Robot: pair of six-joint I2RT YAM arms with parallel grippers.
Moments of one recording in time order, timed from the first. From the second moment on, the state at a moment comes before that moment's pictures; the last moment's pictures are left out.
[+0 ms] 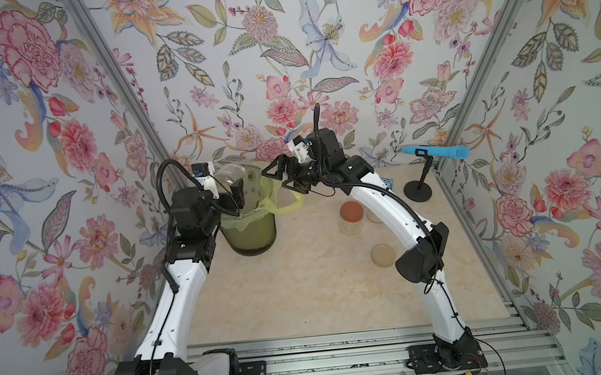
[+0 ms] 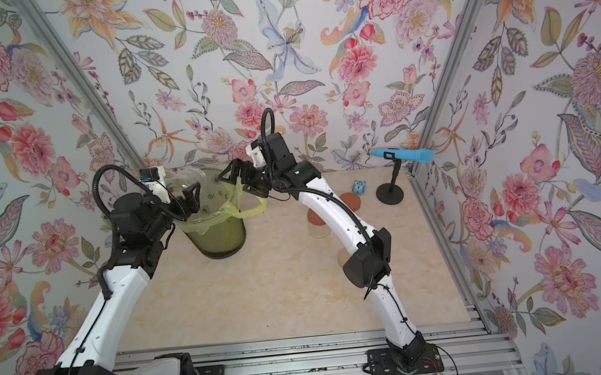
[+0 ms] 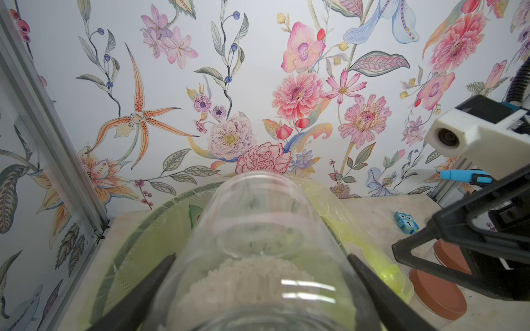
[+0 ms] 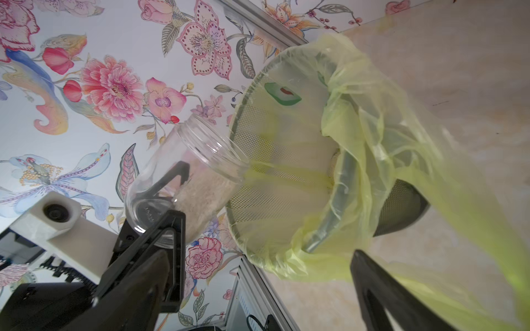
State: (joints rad) left arm -0.04 1.23 1.14 -0.06 0.17 -0.09; right arm 0.69 2.24 2.52 -0.73 -0.50 0.84
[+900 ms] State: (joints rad) left arm -0.07 1.57 1.74 -0.77 0.01 -0.04; right arm 0.73 2.23 2.50 -0.79 -0.41 0.58
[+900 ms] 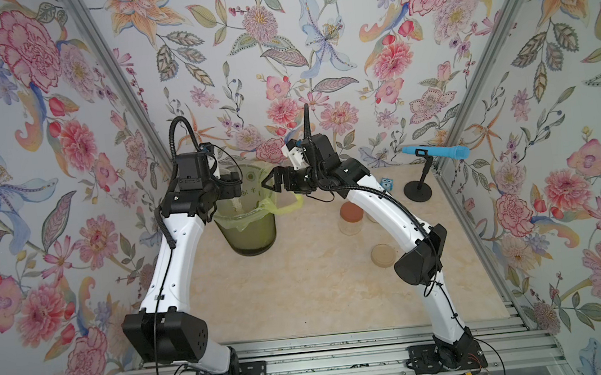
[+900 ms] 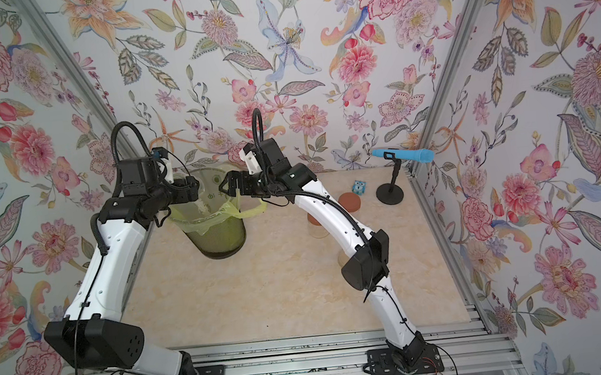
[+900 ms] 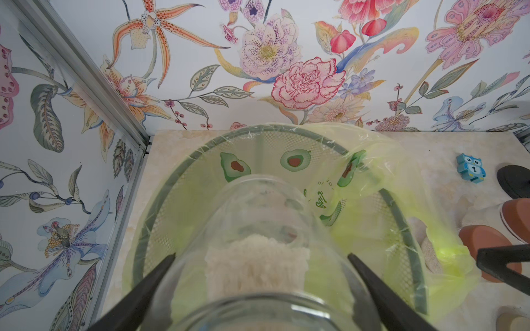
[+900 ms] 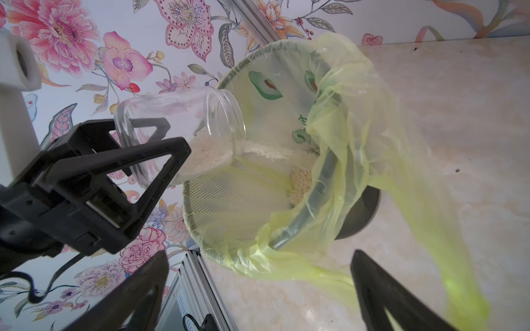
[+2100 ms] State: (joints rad) left arm -0.17 2.08 2.45 -1.43 -0.08 -0.19; right arm 0.72 2.01 2.19 -0.80 -0.41 0.45
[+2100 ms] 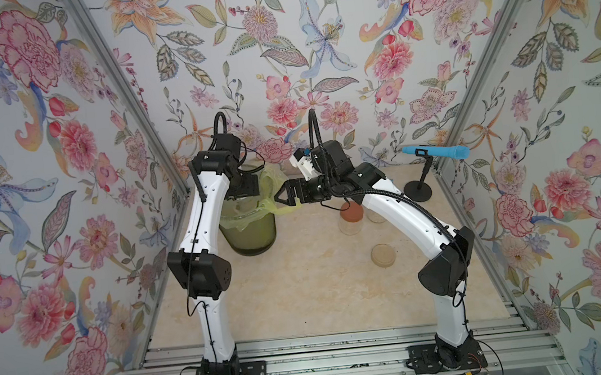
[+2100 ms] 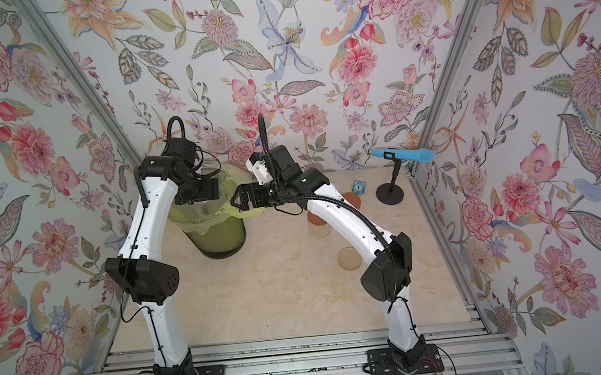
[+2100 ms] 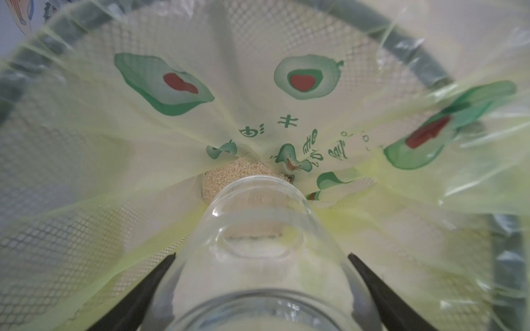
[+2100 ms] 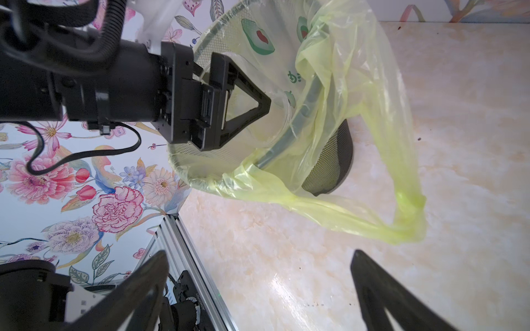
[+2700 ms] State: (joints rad) left arm -0.10 1.78 2.09 -1.13 0.13 -0.22; right arm 0.72 2.01 2.19 -0.80 -0.41 0.45
